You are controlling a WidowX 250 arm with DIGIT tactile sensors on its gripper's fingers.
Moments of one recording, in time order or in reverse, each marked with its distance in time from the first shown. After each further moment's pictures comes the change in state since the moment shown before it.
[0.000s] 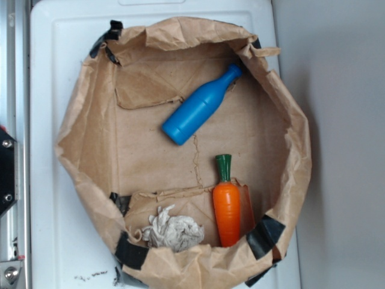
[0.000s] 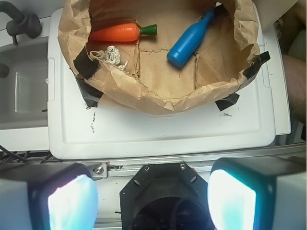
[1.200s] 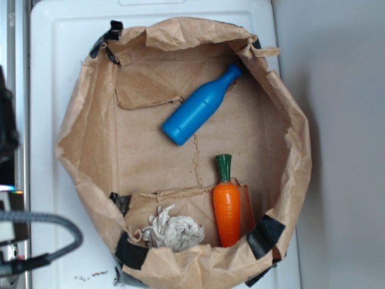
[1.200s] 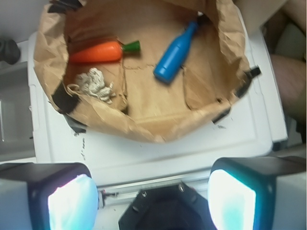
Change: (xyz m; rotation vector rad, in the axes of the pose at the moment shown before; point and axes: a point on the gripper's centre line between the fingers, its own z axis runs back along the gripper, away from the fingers) arm 0.034 0.006 -0.020 0.026 -0.033 0.096
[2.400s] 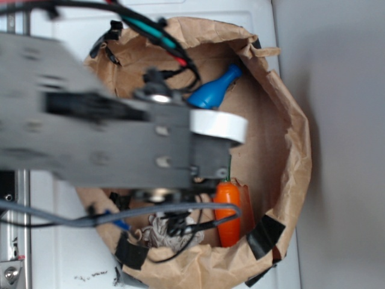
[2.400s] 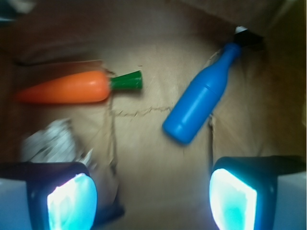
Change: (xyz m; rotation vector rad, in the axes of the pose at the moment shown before) arm 0.090 -0.002 -0.117 0.098 0.053 -0.004
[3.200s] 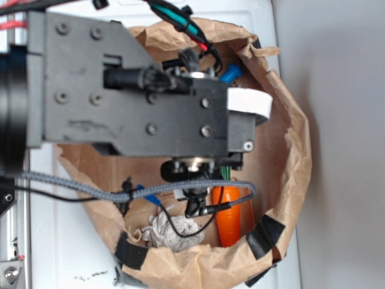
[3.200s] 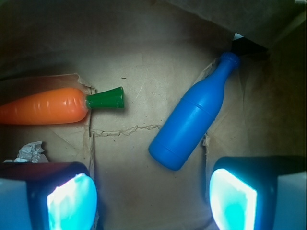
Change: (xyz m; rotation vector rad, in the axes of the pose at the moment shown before) arm 0.013 0.011 -0.004 0.006 -0.008 0.013
